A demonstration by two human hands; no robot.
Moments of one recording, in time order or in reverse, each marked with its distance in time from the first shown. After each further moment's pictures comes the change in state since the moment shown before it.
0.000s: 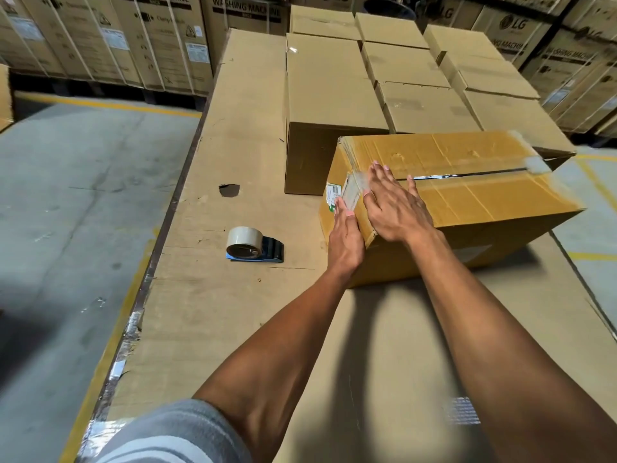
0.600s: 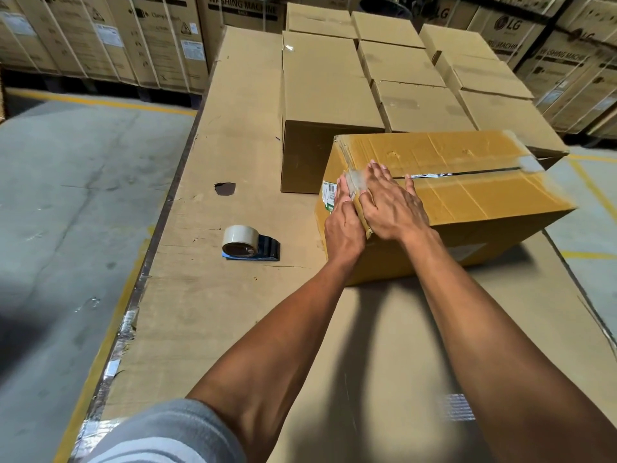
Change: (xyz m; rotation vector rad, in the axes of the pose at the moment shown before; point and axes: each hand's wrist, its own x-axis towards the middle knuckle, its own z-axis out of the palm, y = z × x) left_hand 0.003 0.028 -0.001 0.026 0.163 0.102; right_hand -0.002 -0.002 -0.001 0.008 0.023 0.011
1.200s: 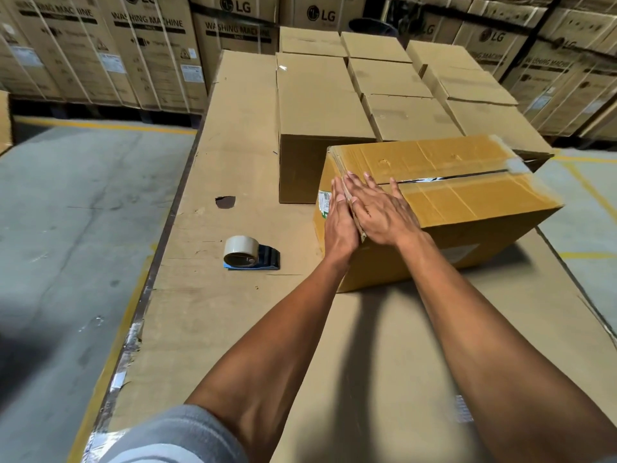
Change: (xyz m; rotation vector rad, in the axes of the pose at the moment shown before) left_hand 0.003 0.013 -0.006 -0.236 -0.102 -0.039; right_hand -0.008 0.001 -0.002 -0.025 0.010 -0.122
